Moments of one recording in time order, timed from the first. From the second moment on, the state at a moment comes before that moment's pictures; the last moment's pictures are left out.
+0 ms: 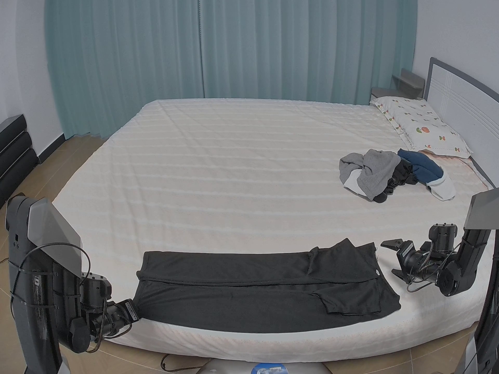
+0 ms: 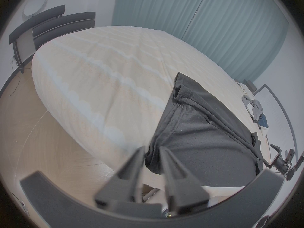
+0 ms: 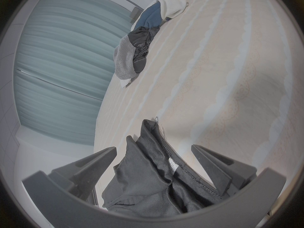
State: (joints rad) left arm -0.08 2.39 -0.02 -1.55 0.02 -0.56; right arm -0.08 2.28 -0.46 -1.24 0.28 0.97
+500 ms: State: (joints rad) left arm -0.06 2.27 -0.02 -1.55 -0.03 -0.56; right arm -0.08 2.28 -0.45 -1.24 0.28 0.97
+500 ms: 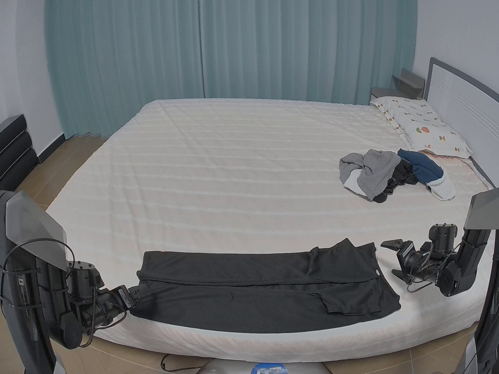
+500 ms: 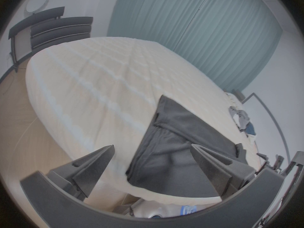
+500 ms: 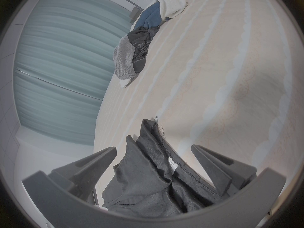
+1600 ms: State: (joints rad) left arm -0.01 2.30 -0.55 -1.06 -0.24 -0.33; right arm -0.06 2.30 -0.45 -1.25 0.27 0.96
